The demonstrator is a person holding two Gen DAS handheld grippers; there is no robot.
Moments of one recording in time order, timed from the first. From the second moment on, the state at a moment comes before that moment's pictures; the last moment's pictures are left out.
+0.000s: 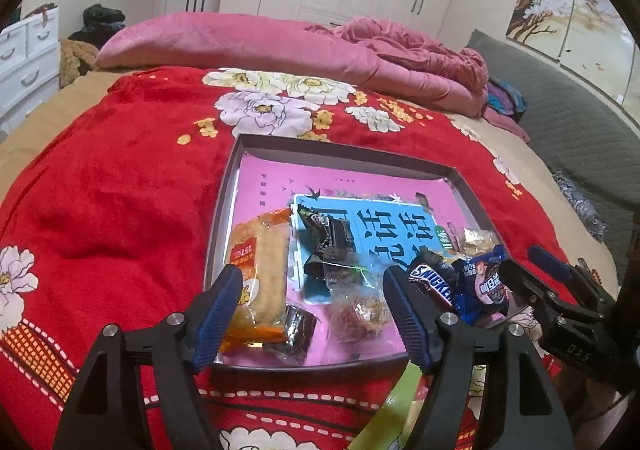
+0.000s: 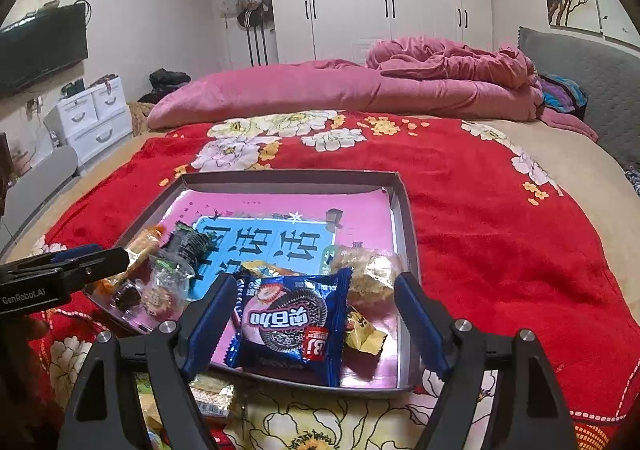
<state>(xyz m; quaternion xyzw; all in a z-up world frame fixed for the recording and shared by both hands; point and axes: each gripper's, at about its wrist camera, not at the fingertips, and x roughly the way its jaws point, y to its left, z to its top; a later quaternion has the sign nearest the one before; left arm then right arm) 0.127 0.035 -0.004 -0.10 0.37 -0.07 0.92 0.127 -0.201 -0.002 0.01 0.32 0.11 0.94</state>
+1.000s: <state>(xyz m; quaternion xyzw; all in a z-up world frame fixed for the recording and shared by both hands) 0.082 0.022 0.007 -0.07 0.37 -0.09 0.92 0.077 -0.184 0.009 0.00 0.32 0.18 0.93</state>
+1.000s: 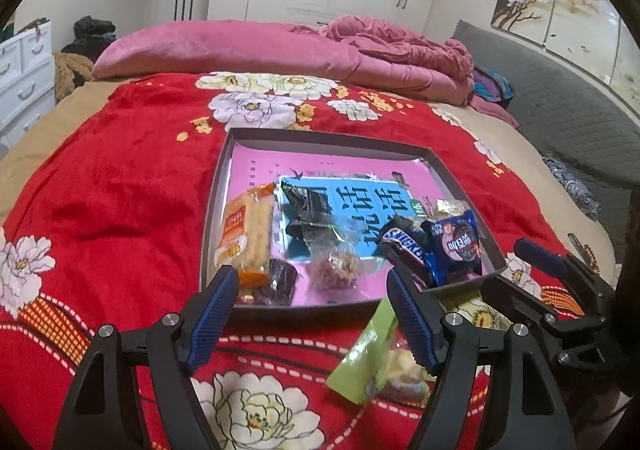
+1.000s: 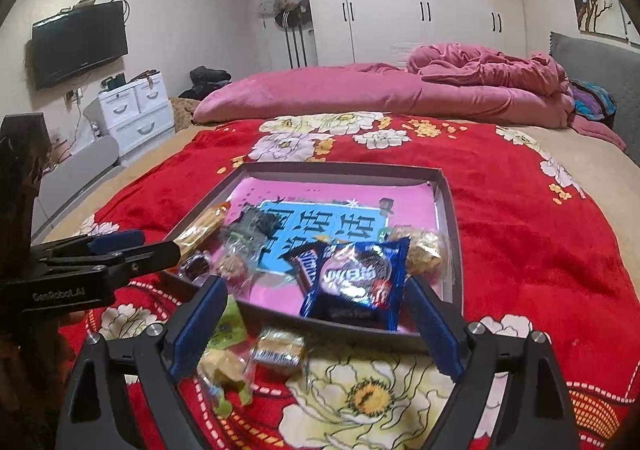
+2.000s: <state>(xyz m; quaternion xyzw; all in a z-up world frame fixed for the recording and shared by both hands) 0.052 0.003 -0.030 -0.10 0.47 -0.15 0.86 0.059 -0.201 0.000 0.04 0.36 0.18 0.92</state>
